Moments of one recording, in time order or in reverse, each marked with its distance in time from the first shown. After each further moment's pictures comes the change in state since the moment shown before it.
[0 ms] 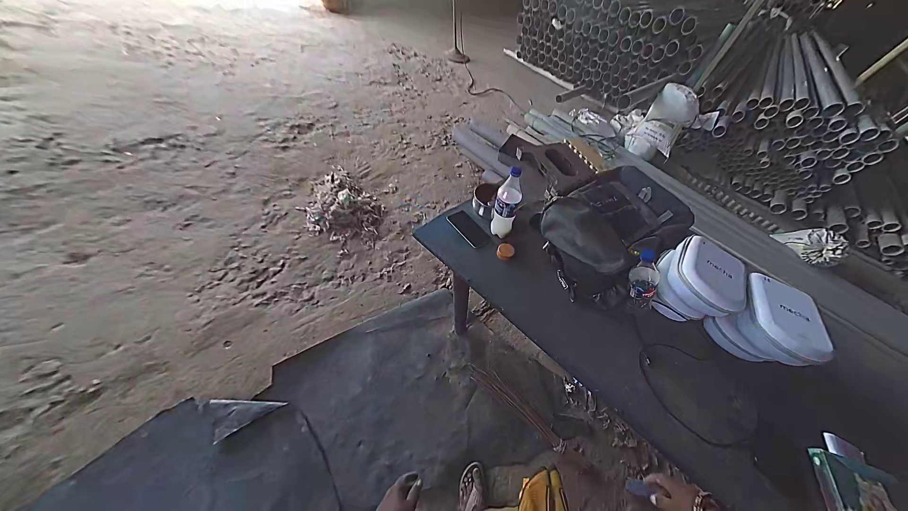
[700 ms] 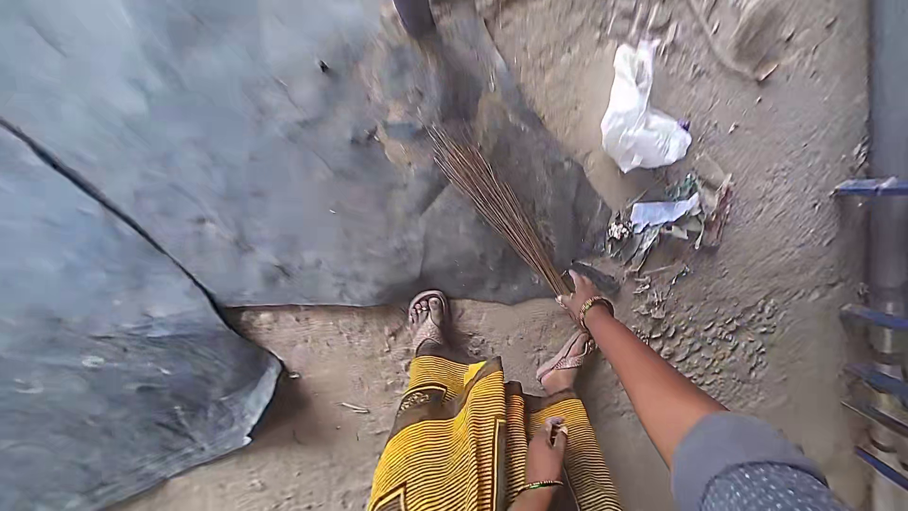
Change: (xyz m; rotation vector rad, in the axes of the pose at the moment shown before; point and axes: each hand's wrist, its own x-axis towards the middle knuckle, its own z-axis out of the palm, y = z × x) left_hand 0.089 0.031 0.488 -0.548 -0.608 -0.460; right_hand 0.523 -0.034 0.129 -0.190 -0.059 0.096
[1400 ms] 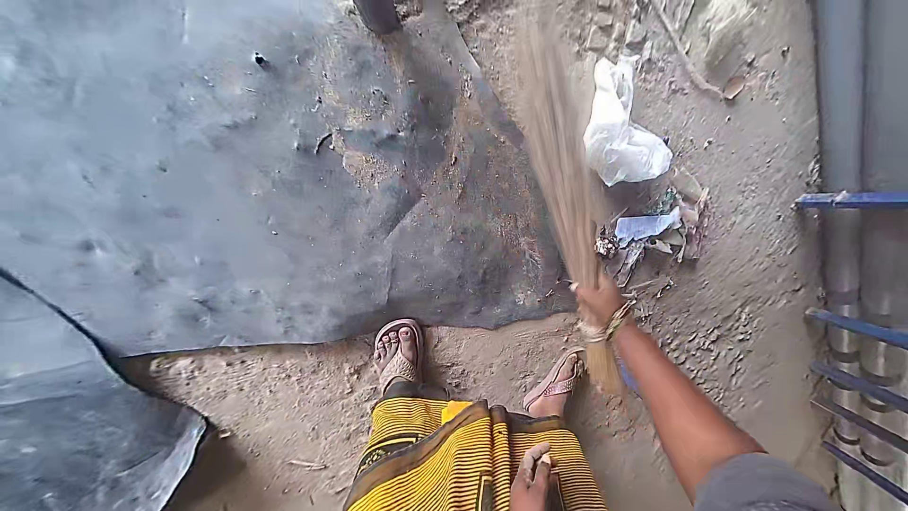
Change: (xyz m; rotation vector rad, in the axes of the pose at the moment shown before) left_hand -0.002 0.024 -0.022 -0.405 0.046 -0.026; right_hand -0.005 0.017 -0.049 0.589 0.303 -0.168
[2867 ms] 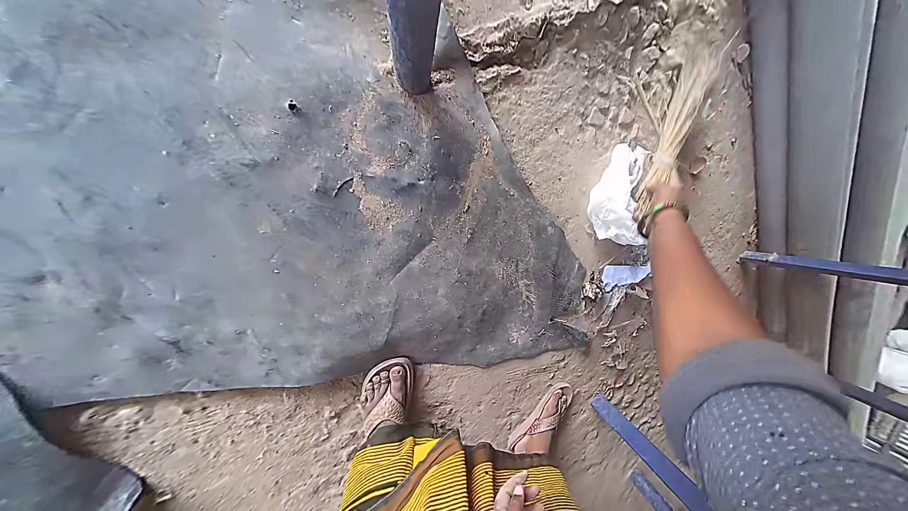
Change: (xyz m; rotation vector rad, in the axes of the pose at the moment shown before) left_hand -0.016 0.057 -0.036 -0.345 -0.039 0.010; right_hand 0.167 -0.177 -0.120 0.053 0.592 0.024
